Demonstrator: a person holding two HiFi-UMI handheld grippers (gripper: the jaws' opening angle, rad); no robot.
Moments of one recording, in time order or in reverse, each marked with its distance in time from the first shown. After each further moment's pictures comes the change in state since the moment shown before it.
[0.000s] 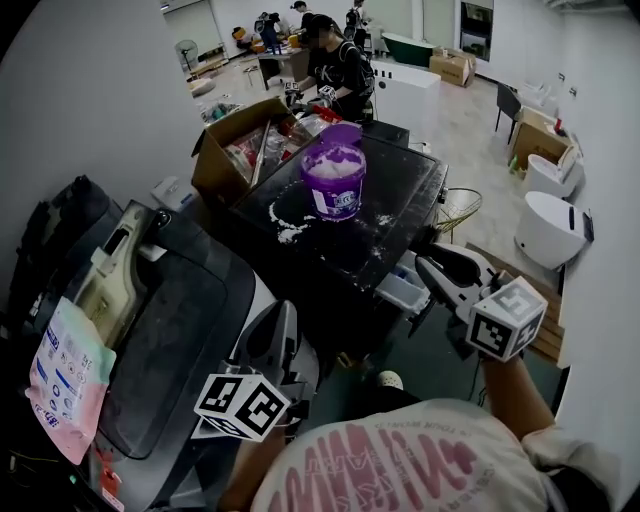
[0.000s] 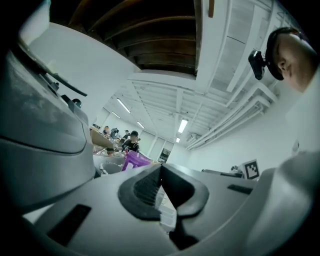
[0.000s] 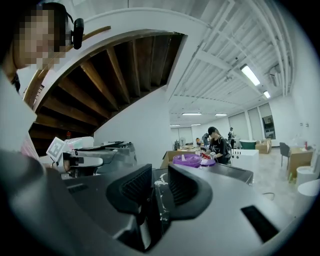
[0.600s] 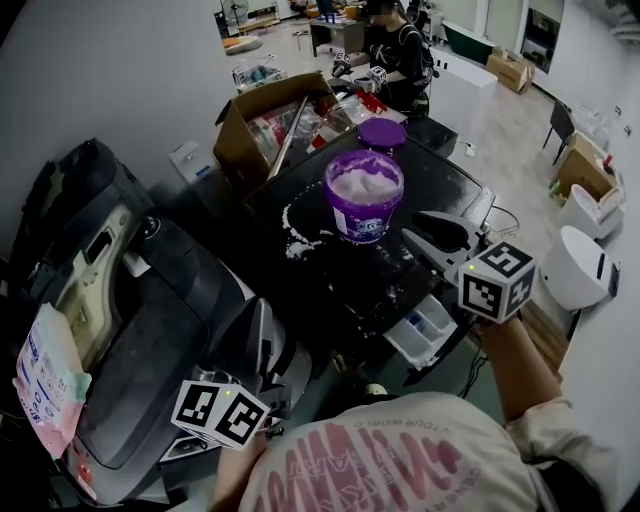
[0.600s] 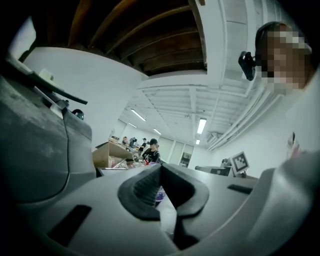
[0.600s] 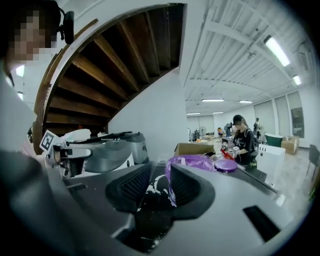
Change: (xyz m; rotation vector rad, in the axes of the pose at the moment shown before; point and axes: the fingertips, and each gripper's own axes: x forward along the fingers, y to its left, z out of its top) left arm 0.077 0.059 0.034 0.070 -0.069 0.240; right arm 0.175 -0.095 0.019 -0.063 0.150 0.251
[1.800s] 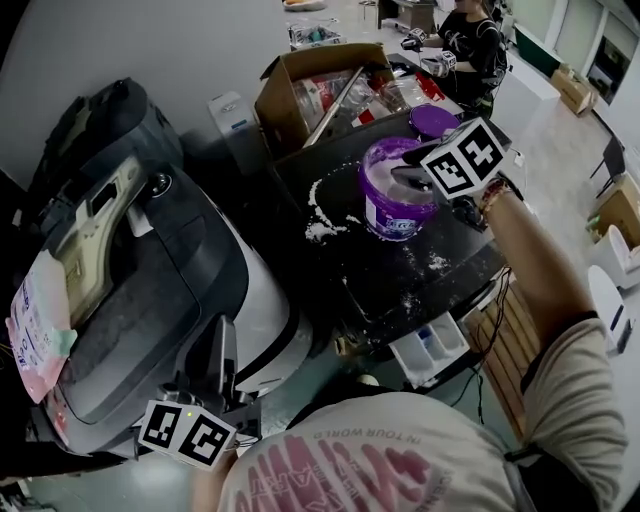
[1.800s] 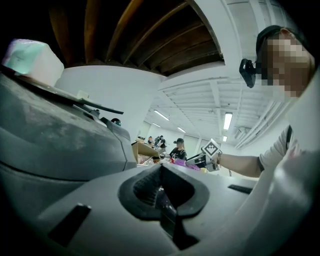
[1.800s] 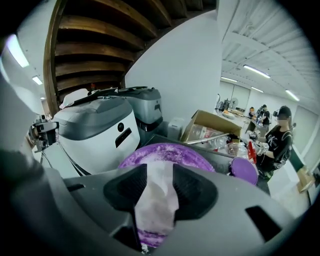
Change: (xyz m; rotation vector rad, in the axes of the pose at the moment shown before) left arm -0.054 0.037 -0.007 -0.006 0.025 0.337; right arm 0.179 -0.075 -0.019 -0.265 0.537 0.267
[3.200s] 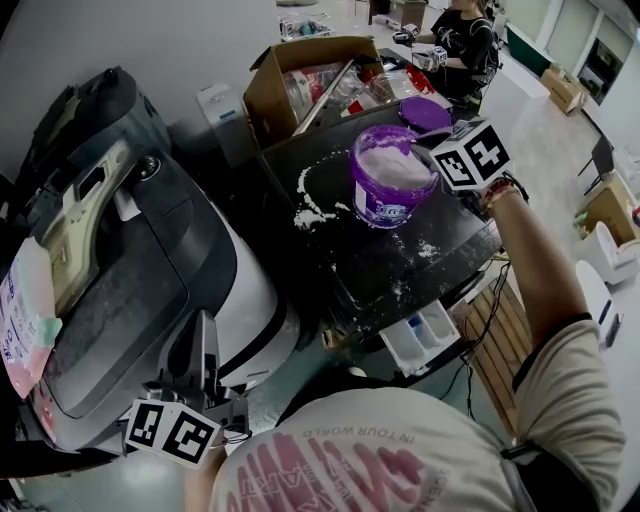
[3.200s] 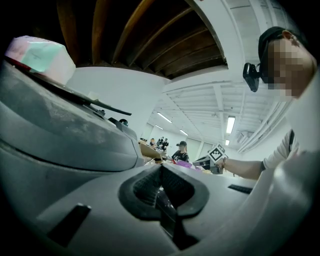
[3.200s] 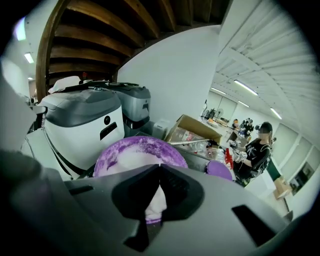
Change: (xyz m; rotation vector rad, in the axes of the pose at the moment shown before) left arm -0.017 0.013 -0.005 -0.039 -0.028 0.025; right arm -0.027 -0.034 -0.017 -0.064 -0.003 -0.212
